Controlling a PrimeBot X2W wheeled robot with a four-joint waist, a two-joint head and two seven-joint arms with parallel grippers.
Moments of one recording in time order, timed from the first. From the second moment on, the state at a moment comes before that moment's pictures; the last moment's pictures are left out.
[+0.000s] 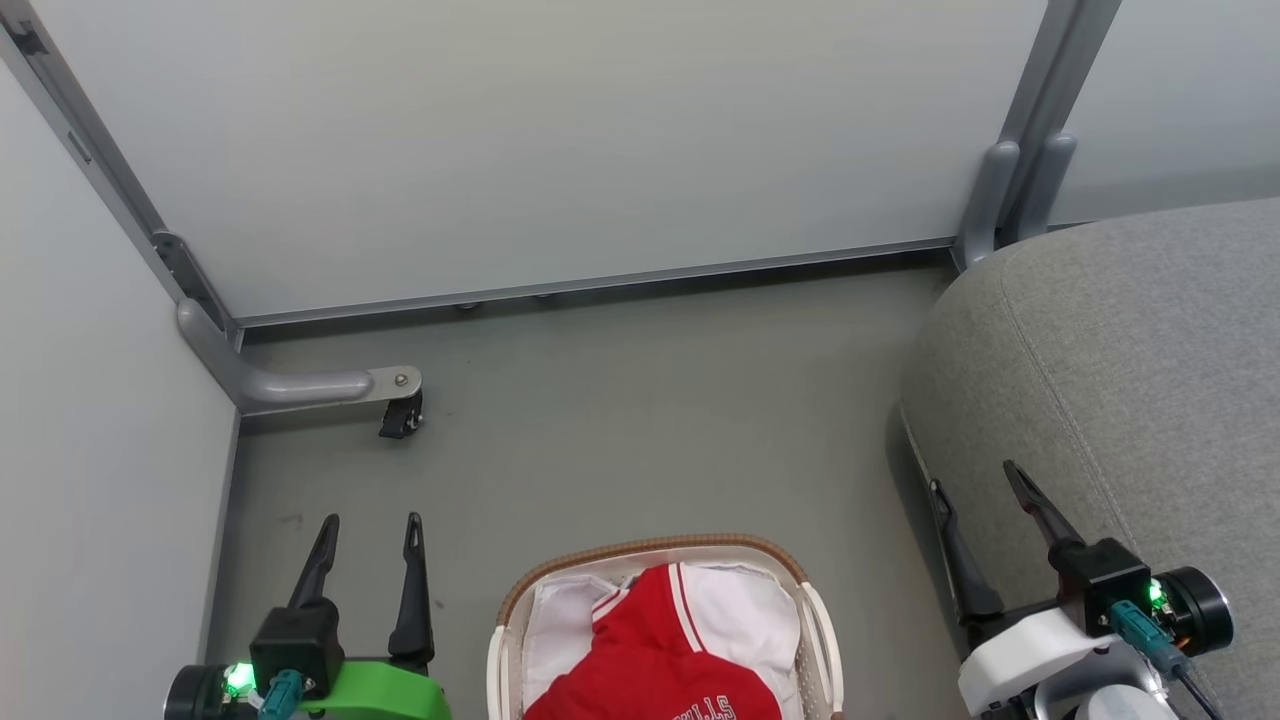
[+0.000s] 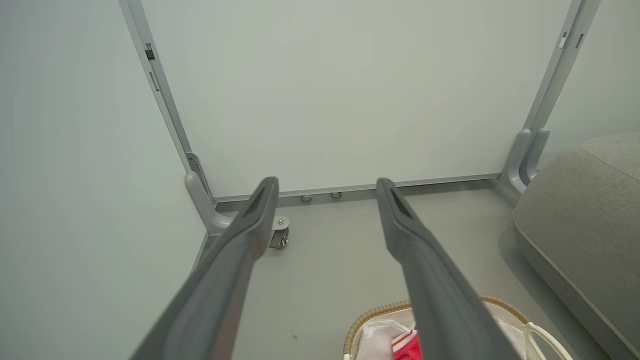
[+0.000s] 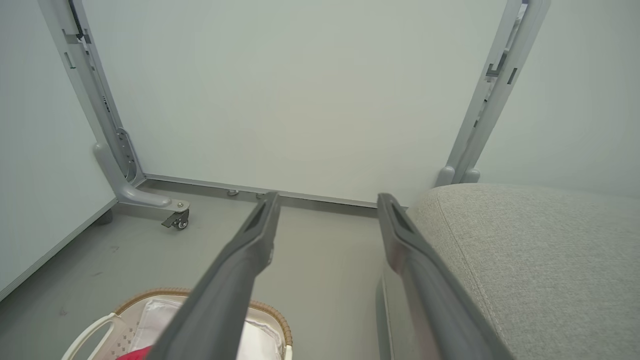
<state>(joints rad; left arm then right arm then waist) 0.01 0.05 -0.10 0.25 -0.10 -0.04 -0.26 -0.03 -0.05 0.02 0.18 -0.01 0.13 -0.26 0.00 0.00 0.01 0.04</state>
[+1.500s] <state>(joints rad) -0.29 0.05 -0.32 0.39 -0.11 -0.07 -0.26 -0.15 -0.05 -0.01 0.12 -0.04 0.13 -0.26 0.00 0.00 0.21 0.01</state>
